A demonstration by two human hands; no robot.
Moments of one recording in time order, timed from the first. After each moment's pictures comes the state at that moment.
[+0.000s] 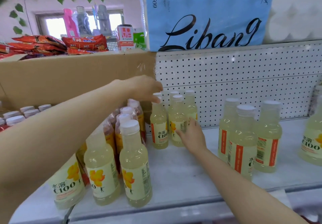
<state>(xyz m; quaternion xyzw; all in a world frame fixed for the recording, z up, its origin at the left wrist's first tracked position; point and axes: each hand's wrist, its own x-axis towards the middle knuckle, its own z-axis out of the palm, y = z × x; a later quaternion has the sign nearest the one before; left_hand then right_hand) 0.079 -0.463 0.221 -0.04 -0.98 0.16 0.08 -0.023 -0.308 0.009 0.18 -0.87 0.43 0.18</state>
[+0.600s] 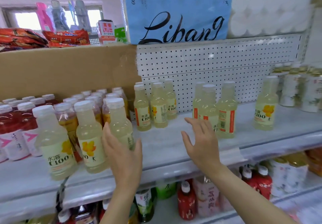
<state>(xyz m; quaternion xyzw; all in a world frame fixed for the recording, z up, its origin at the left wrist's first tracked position) 0.221 -0.370 -0.008 0.22 -0.75 -0.36 0.50 0.120 -0.194 -0.021 0.28 -0.76 0.34 0.48</state>
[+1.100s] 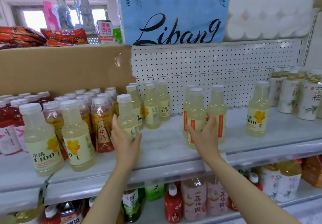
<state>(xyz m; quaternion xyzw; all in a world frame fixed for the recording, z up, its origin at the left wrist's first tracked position) 0.162 -0.358 -0.012 0.14 -0.77 -0.44 0.44 0.065 -0.152 -0.012 0.13 -0.77 0.57 0.27</state>
